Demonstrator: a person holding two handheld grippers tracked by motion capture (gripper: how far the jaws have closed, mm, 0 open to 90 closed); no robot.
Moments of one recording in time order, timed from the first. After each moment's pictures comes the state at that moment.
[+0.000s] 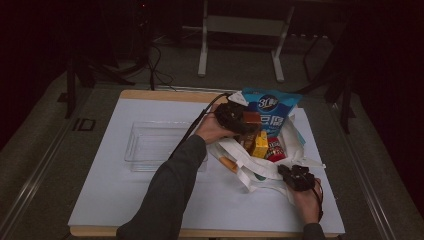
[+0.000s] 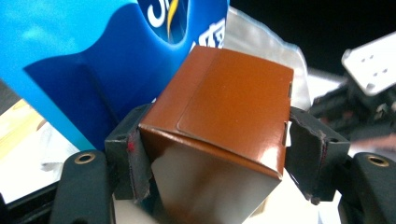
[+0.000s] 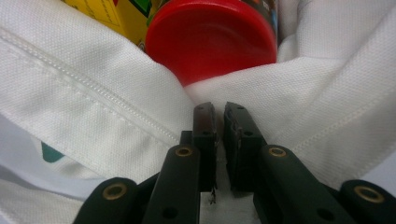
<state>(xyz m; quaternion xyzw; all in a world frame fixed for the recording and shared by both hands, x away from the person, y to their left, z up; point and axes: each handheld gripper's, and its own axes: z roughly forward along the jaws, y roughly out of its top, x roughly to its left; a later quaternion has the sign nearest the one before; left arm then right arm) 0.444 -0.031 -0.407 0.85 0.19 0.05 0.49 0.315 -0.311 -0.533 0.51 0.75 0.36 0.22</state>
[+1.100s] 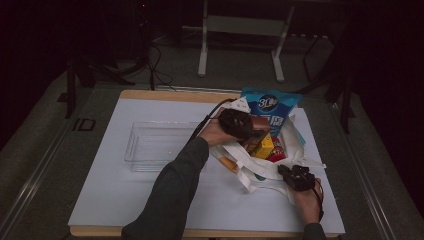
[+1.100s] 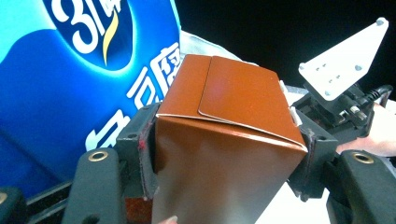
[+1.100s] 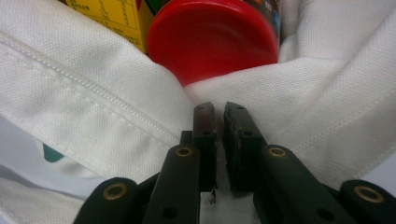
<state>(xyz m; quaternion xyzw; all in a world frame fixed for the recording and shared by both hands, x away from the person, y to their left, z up) 0.437 -0.044 -0.415 0.84 0.12 0.04 0.52 0.315 -0.312 -0.533 0.50 0.76 0.36 0.22</state>
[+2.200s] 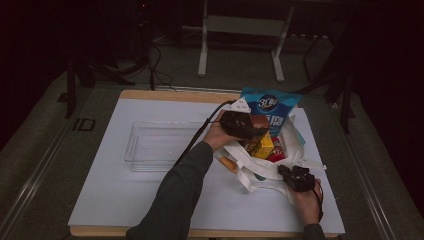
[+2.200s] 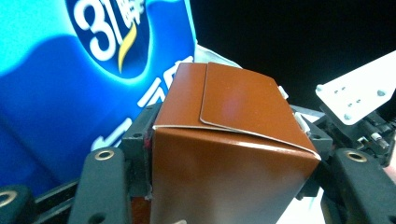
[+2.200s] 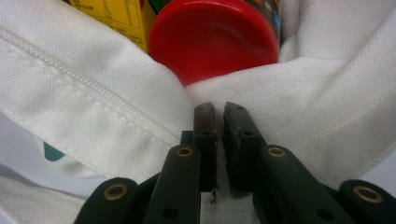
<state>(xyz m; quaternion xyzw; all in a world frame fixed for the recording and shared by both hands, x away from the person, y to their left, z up) 0.431 -0.044 -0.418 0.82 0.16 0.07 0.55 0.313 -0.313 -0.535 0.50 0.75 0.36 0.22</state>
